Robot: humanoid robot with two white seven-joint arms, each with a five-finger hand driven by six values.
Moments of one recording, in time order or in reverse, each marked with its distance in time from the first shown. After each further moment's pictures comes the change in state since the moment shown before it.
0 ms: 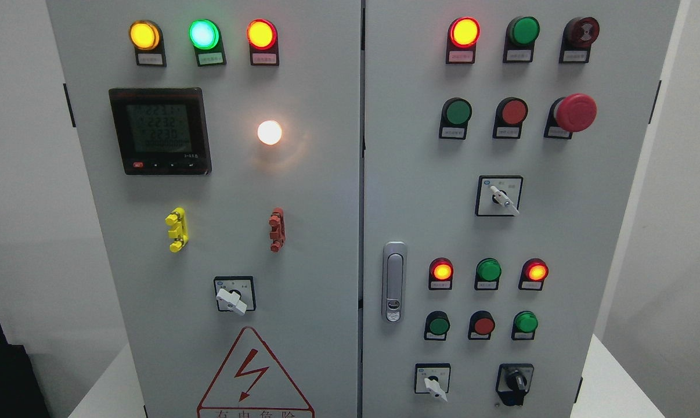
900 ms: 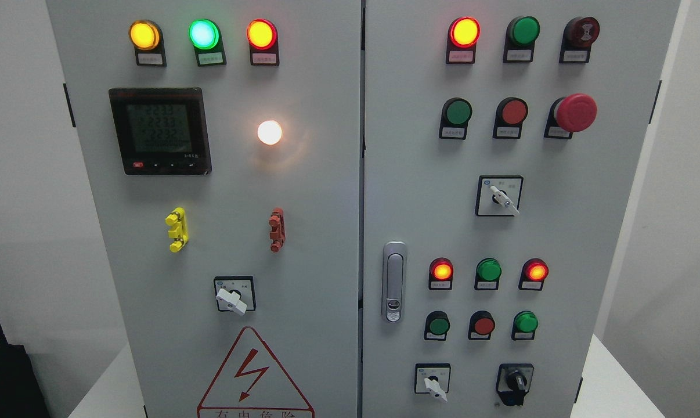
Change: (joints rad) left arm 0.000 0.000 0.000 0.000 0.000 -0.002 0.000; right arm 0.079 0.000 0.001 -0.408 -0.076 0.008 -0.020
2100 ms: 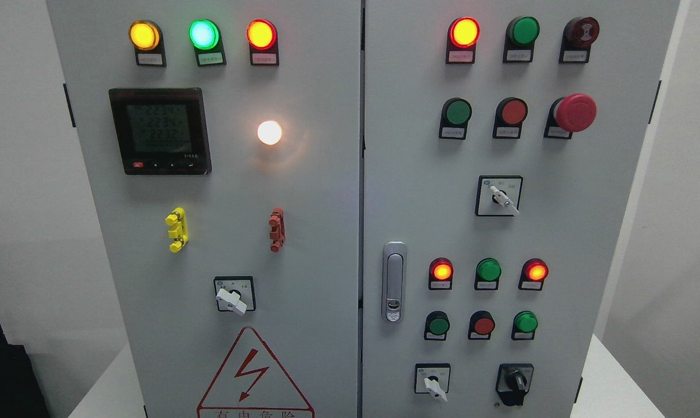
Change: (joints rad) left arm 0.000 0.000 0.000 0.000 0.000 0.003 0.000; right arm 0.128 0.000 0.028 -0.496 0.020 0.005 0.041
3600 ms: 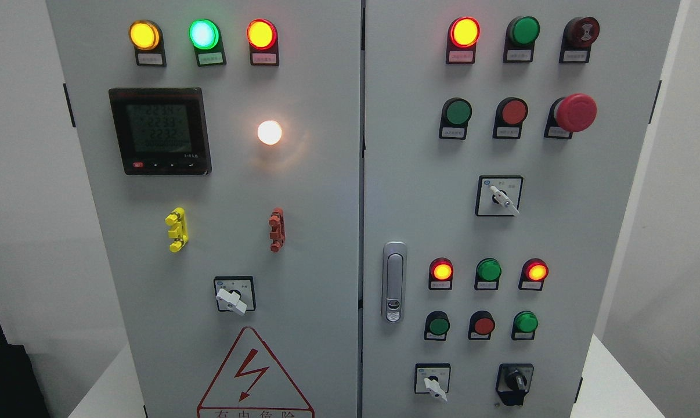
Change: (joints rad) left arm 0.000 0.000 0.000 0.000 0.000 0.000 0.000; right arm -0.126 -0.055 0.010 -0.094 -0.018 0.127 0.029
